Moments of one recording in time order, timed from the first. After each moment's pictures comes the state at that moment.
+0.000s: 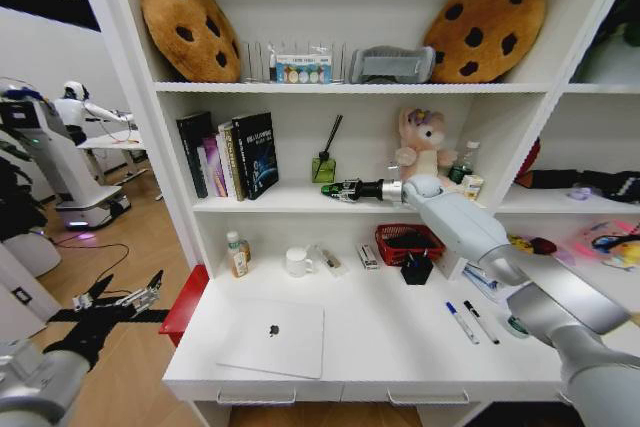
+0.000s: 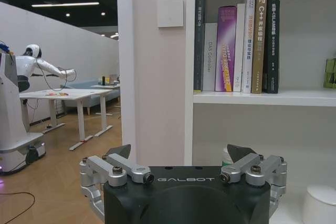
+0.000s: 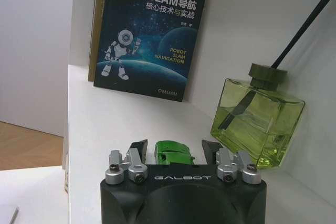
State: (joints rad) left arm 1.94 -1.03 -1.21 -2.49 -0.88 0.32 -0.20; right arm 0.14 1.00 -0.44 0.88 0.80 -0.09 -0.95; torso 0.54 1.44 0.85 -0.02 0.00
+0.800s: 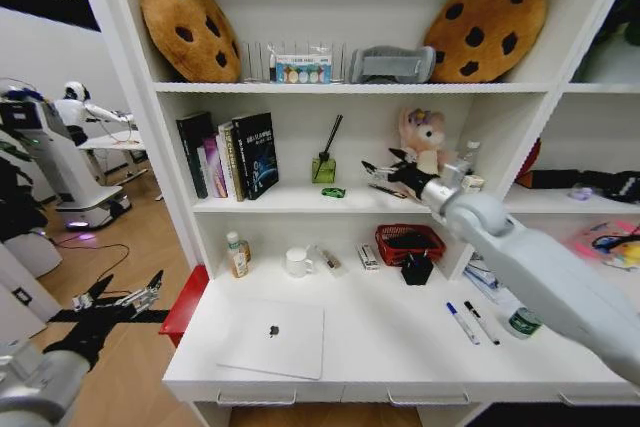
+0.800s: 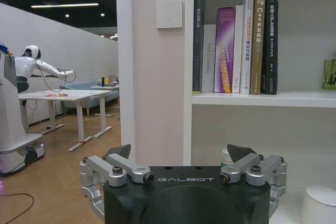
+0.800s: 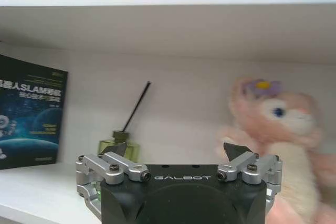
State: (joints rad) left arm 1.94 -1.03 -1.21 -2.49 -0.88 0.32 -0.20; right arm -0.78 0.50 0.31 2.11 1.04 -0.27 0.31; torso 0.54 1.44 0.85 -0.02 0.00
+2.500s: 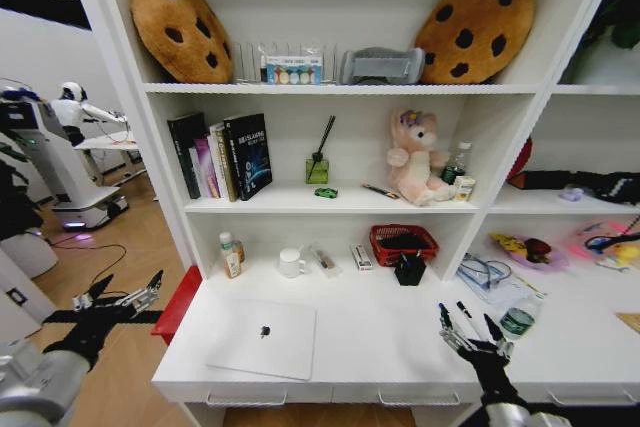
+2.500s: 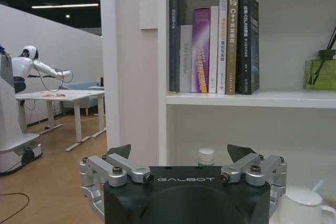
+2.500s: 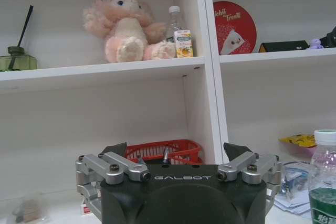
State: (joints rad) left arm 1.94 -1.03 -1.21 -2.49 -0.88 0.32 -0.20; right arm -1.87 1.41 0.82 2.15 0.43 0.23 -0.01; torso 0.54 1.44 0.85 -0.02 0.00
